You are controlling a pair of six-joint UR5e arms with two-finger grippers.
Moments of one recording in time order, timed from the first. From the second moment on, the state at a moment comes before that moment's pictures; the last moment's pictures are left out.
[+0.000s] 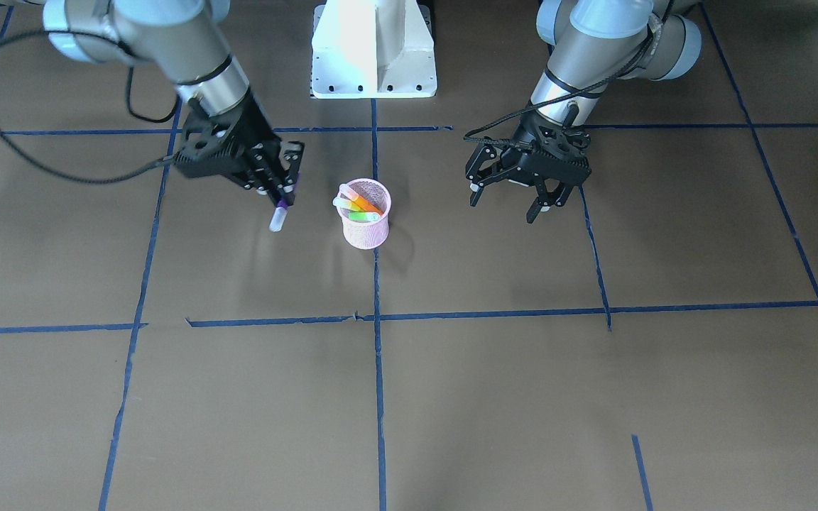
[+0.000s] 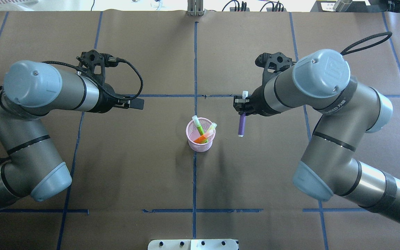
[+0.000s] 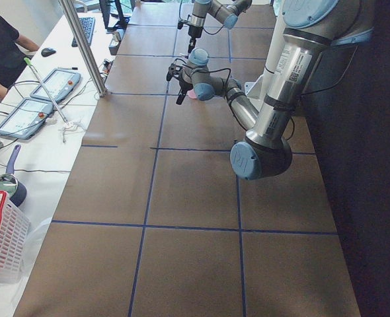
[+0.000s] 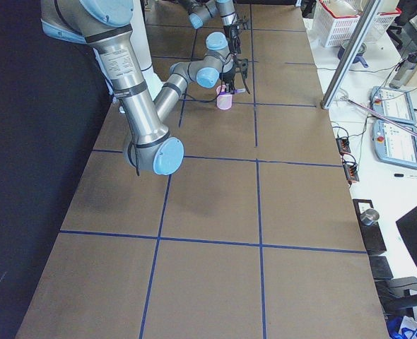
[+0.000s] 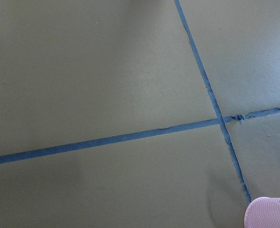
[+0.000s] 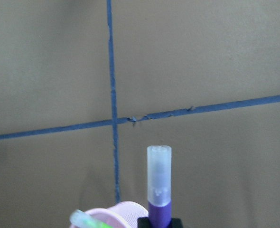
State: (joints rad) left arm -0.66 -1.96 -1.88 -1.97 -1.81 -1.03; right arm 0.58 -1.06 1.95 -1.38 1.73 1.38
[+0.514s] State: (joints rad) left arm -0.66 -1.95 -1.88 -1.97 -1.81 -1.02; right arm 0.35 -1.01 1.94 -1.37 1.15 1.52
